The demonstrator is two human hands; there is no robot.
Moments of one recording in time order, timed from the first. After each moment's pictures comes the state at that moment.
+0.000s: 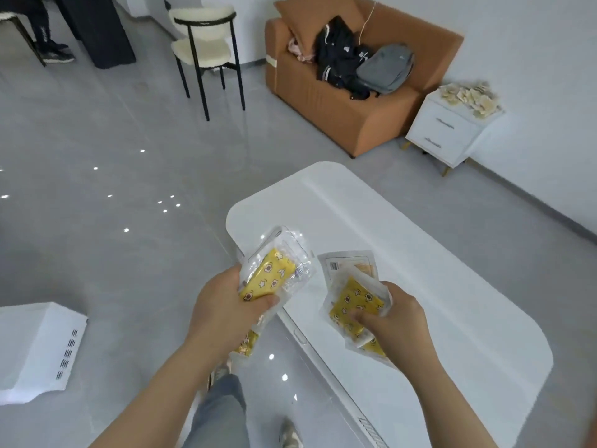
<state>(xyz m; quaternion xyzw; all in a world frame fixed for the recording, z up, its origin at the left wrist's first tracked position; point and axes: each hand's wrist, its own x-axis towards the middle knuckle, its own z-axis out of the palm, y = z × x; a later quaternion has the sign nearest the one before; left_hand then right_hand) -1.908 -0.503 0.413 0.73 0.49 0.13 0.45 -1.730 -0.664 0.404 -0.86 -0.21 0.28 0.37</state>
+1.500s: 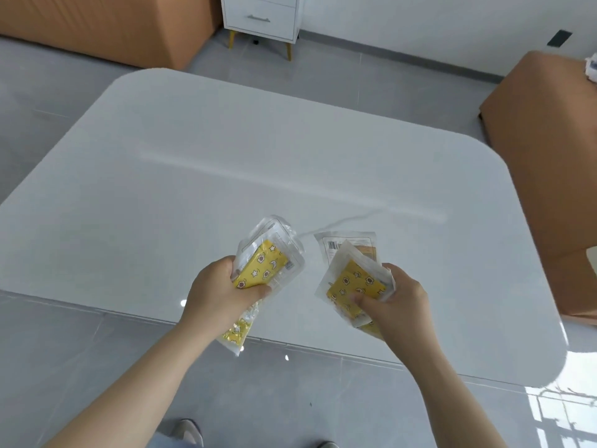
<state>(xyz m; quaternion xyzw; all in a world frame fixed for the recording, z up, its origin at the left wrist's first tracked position) -1.721 -0.392 0.015 0.85 0.21 -0.11 0.47 -1.707 -0.636 0.040 -0.88 0.13 0.11 0.44</state>
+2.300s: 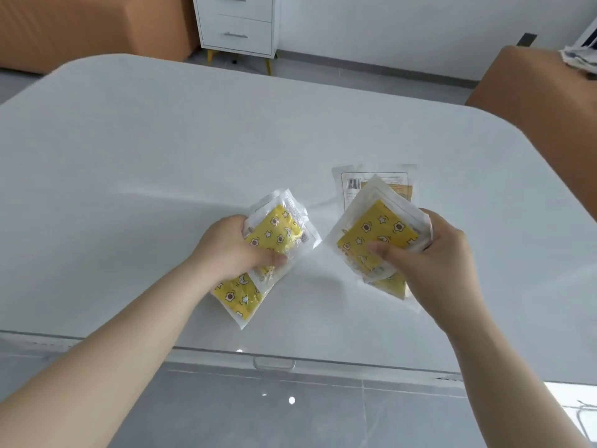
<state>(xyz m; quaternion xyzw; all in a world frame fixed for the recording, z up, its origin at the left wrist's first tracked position) -1.646 -0.397 -0.104 0.88 0.12 -0.14 0.44 -1.679 -0.640 -0.059 -0.85 0.08 -0.05 0.52</state>
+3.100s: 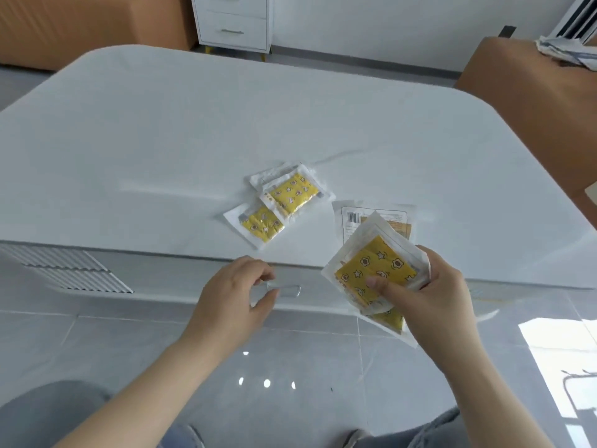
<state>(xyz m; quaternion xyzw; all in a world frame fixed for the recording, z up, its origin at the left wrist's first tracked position) -1.826 -0.399 -0.154 0.93 -0.10 0.10 0.33 -1.838 -0.638 -0.070 -0.84 0.11 -0.03 0.53</state>
